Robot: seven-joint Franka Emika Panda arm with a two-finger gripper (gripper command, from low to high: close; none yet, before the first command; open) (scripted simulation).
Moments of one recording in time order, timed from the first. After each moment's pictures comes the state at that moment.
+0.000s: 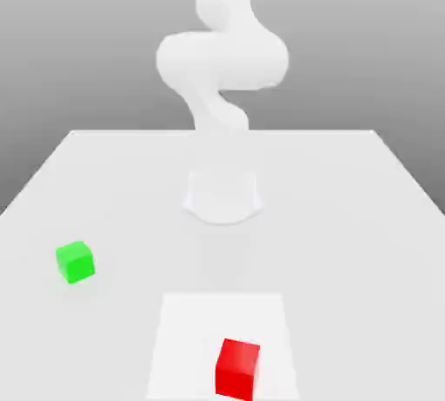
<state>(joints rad) -0.02 -0.71 0.02 -2.32 -0.01 2.33 0.83</state>
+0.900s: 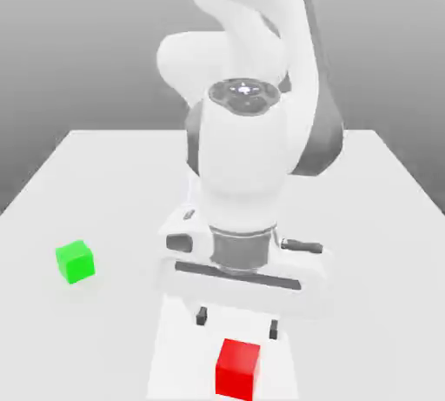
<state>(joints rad) -0.07 0.27 0.10 -2.47 -0.07 2.75 1.13</state>
